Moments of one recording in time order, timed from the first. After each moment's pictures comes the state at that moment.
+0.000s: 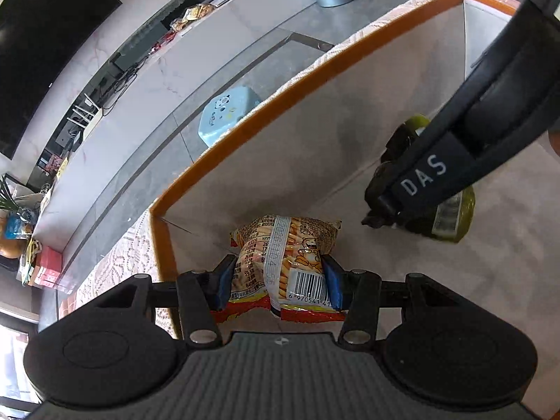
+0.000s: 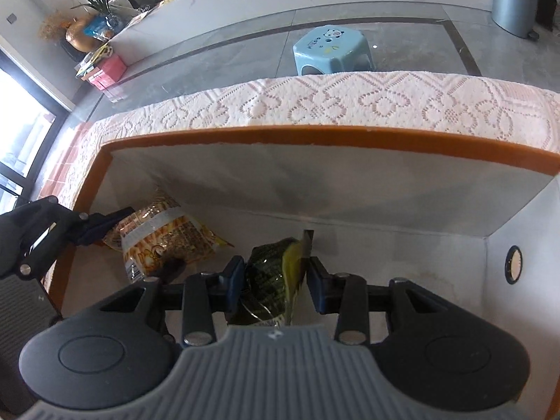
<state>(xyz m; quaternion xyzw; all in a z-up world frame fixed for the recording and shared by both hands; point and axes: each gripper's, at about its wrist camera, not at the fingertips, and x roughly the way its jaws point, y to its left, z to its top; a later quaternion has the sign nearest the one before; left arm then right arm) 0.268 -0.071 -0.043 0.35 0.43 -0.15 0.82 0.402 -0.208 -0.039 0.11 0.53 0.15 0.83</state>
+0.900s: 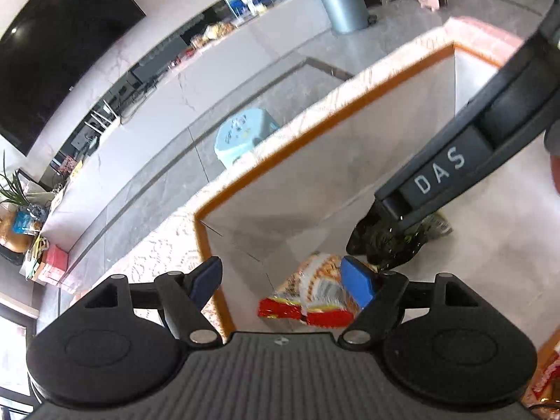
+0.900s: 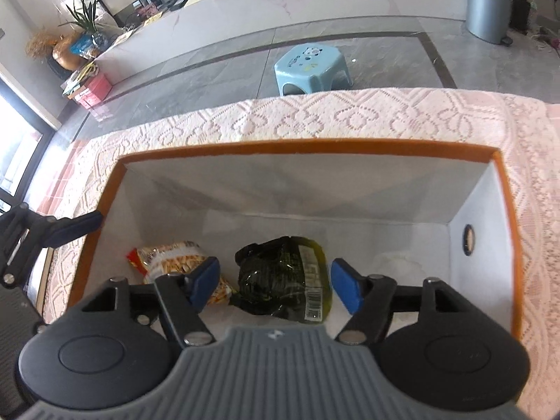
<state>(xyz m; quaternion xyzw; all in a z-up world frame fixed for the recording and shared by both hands) 0.243 -0.071 0.001 0.32 0.39 -0.14 0.85 0.374 -0.220 0.000 0.11 0.51 0.11 0.85</state>
